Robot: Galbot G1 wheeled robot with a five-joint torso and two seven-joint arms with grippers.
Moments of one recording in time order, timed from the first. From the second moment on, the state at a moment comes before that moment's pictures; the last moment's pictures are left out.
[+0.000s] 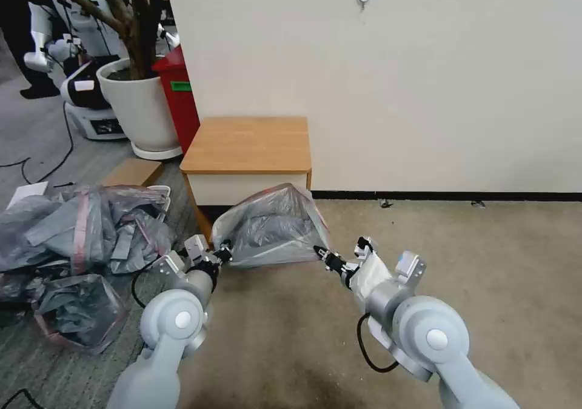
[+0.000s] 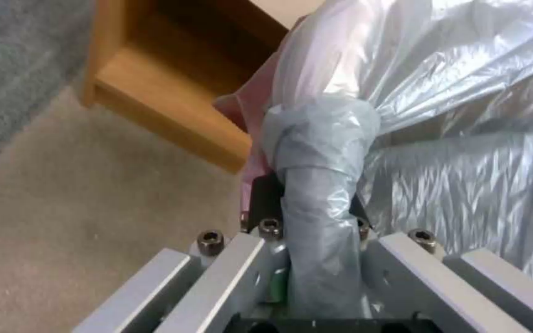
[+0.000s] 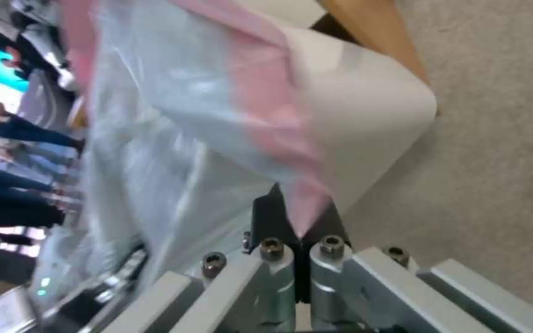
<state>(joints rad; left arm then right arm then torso) 1.29 -1.34 -0.45 -2.07 -1.04 0.52 -0.55 -1.23 1.19 0.18 2.19 1.38 -0.42 0.67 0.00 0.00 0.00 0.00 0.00</state>
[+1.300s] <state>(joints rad) 1.25 -1.19 -0.48 -2.05 -1.14 0.58 -0.51 -1.29 1.02 0.18 2.16 0.99 -0.33 0.45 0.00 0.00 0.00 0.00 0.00</state>
